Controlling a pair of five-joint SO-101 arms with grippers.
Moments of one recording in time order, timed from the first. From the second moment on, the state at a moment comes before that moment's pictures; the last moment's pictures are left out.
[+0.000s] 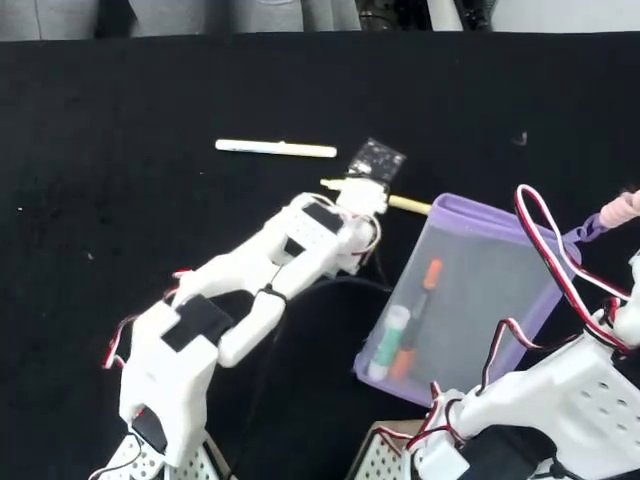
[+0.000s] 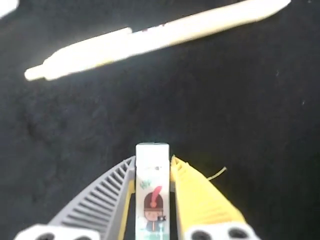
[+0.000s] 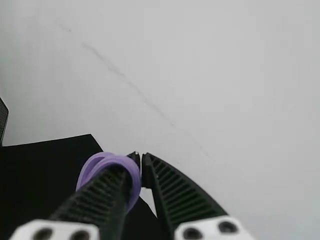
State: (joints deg) left arm 32.0 21.1 7.8 41.0 3.6; right arm 49.0 -26.2 -39.1 75.1 26.1
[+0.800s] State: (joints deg) left arm 31.1 -76.4 50.5 18.5 4.1; right arm 25.8 -34.1 -39.0 81.5 26.1
